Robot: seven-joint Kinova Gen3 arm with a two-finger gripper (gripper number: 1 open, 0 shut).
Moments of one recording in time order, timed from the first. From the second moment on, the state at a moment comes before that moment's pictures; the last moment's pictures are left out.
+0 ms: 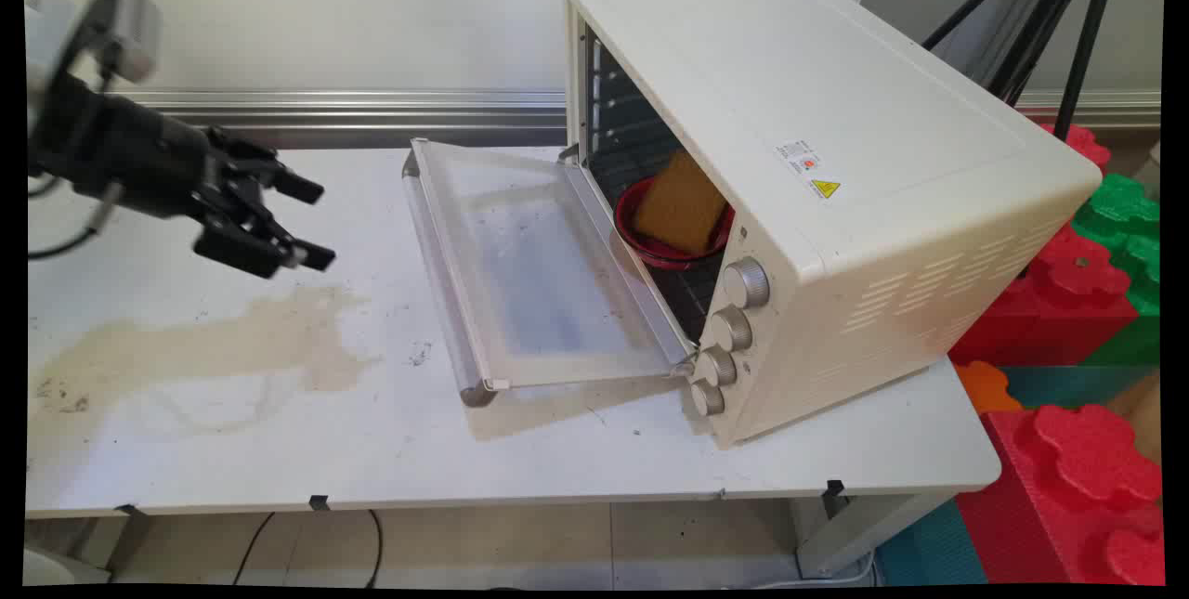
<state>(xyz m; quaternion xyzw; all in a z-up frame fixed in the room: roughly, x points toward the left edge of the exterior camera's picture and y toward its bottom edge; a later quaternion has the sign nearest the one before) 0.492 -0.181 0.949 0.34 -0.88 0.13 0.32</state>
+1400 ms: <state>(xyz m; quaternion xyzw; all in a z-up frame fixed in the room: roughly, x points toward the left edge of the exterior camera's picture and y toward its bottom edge) 0.434 -0.233 0.828 0.34 -0.90 0.12 0.26</state>
